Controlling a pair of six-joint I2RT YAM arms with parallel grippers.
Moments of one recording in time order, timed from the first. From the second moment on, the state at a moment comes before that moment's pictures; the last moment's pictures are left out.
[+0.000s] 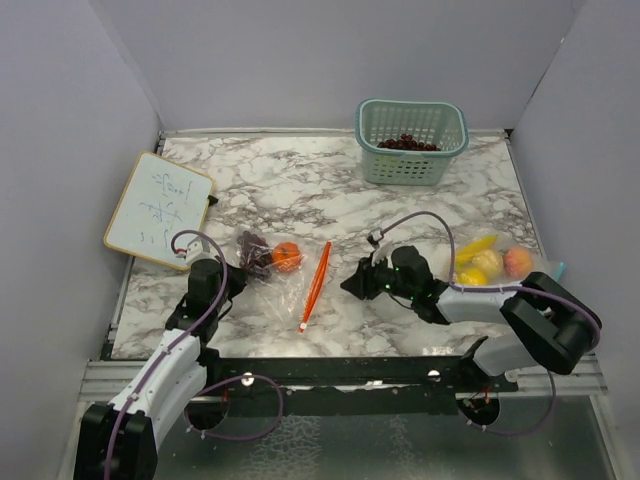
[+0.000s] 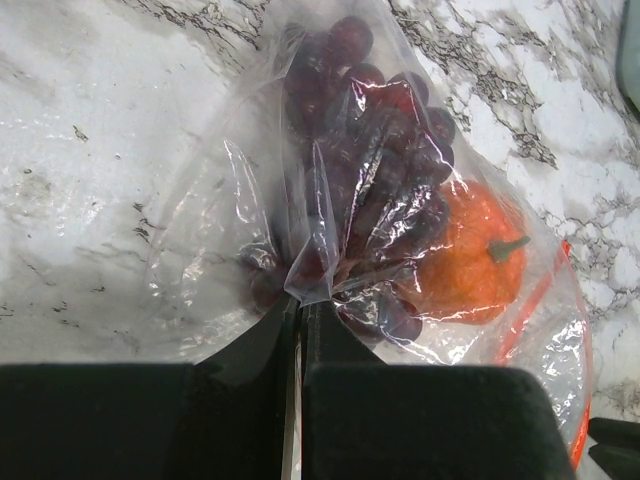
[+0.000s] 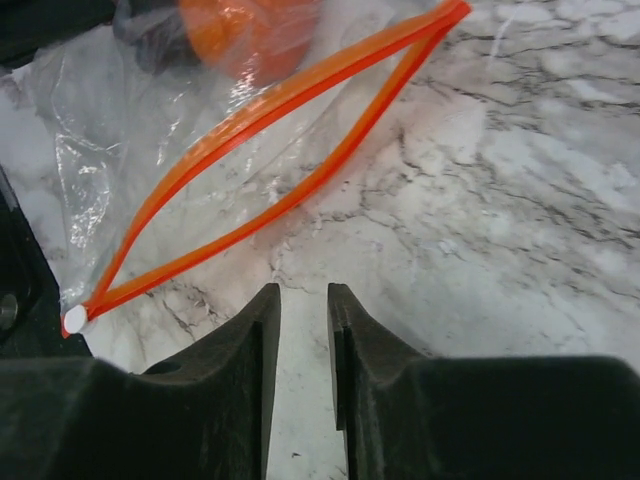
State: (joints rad) left arm -0.22 0.71 0.17 0.01 -0.09 -0.76; right arm 0.71 1.39 0.37 0.60 -0.25 0.41
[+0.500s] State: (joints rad) left arm -0.22 0.68 0.16 0.00 -0.07 -0.78; right arm 0.89 1.74 0.57 0.83 -0.19 0.45
